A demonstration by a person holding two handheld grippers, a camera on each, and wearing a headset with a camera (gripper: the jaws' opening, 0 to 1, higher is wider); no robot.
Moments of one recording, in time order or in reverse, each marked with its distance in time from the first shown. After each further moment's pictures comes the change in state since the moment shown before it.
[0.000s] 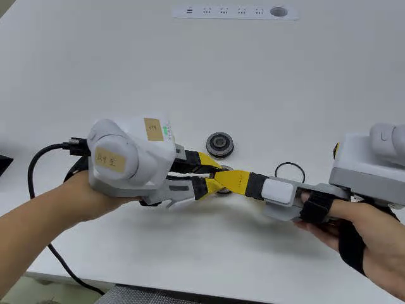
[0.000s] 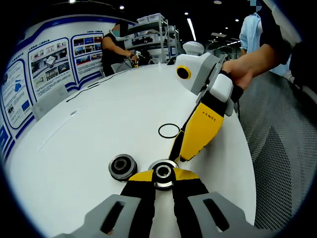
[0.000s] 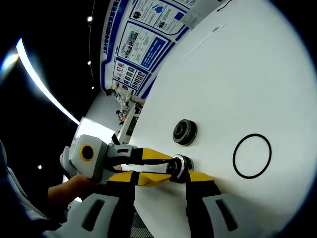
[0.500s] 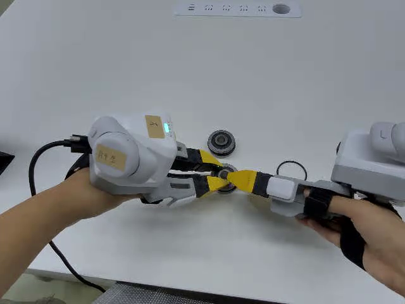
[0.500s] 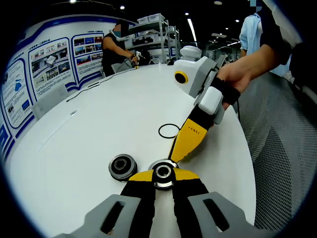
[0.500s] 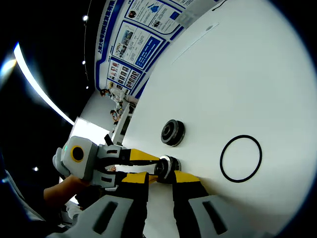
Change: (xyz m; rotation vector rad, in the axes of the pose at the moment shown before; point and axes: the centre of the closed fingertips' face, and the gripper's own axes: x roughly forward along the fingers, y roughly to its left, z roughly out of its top) left arm -0.001 -0.002 0.002 -0.004 -0.003 0.000; right arm 0.001 -0.019 0.001 0.014 0.009 -0.053
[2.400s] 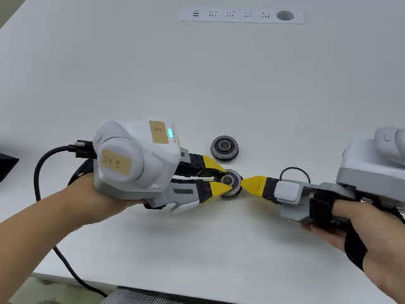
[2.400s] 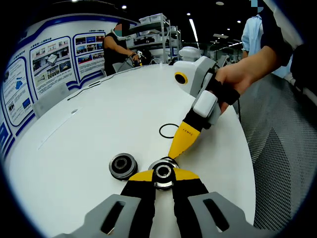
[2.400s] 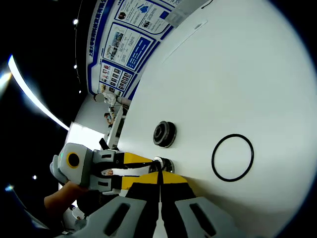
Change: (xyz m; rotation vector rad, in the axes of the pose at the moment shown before) left arm 0.000 0.002 -0.003 -0.013 0.001 0.005; right arm -0.003 -0.007 0.002 0.054 0.000 -0.050
